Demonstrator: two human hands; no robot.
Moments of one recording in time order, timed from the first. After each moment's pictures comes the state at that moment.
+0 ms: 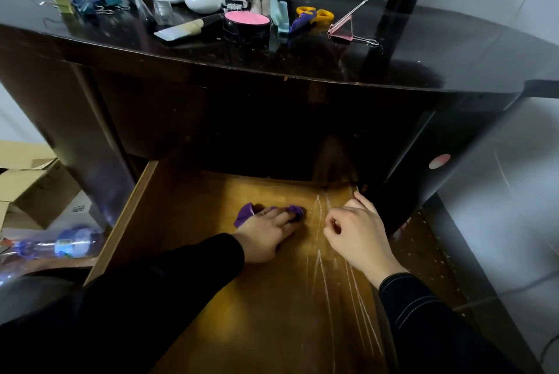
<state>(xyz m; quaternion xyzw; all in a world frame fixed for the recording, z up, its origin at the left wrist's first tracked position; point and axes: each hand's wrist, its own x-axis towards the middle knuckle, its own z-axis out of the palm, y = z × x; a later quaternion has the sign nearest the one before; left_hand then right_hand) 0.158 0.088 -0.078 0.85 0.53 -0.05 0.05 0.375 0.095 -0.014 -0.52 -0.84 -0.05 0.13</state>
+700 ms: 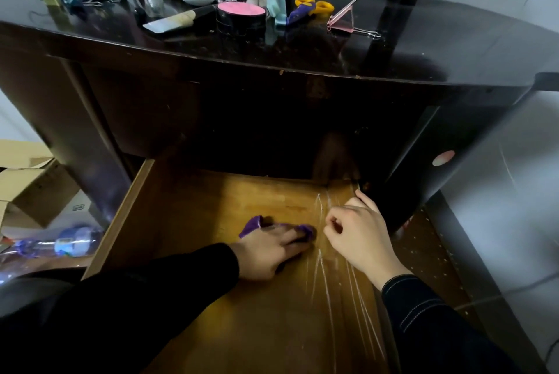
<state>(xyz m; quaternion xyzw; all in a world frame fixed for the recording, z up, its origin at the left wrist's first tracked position) 0.160 0.069 -0.085 0.90 0.43 -0.03 0.07 0.375 0.096 -0.013 -0.52 -0.84 -0.03 0.14</state>
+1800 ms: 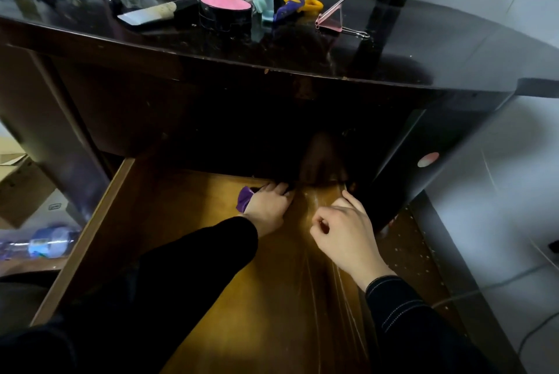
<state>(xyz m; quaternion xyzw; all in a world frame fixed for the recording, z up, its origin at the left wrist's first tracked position) 0.193 0.158 -0.092 0.79 0.61 0.06 0.02 0.377 0.097 -0.013 -0.53 -0.84 -0.02 0.14</state>
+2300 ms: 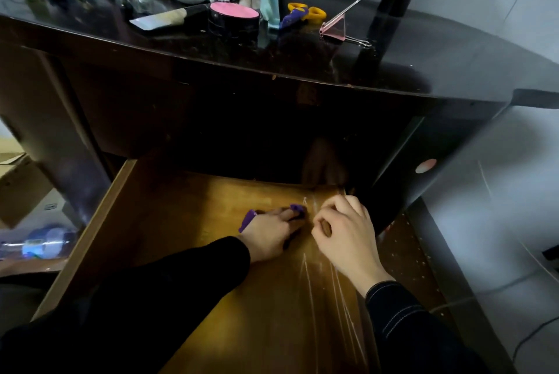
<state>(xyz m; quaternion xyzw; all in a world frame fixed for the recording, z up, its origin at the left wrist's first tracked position) 0.197 0.115 -0.091 0.85 0.52 0.06 0.05 0.382 0.095 -0.016 -0.53 -0.83 -0.03 0.18</state>
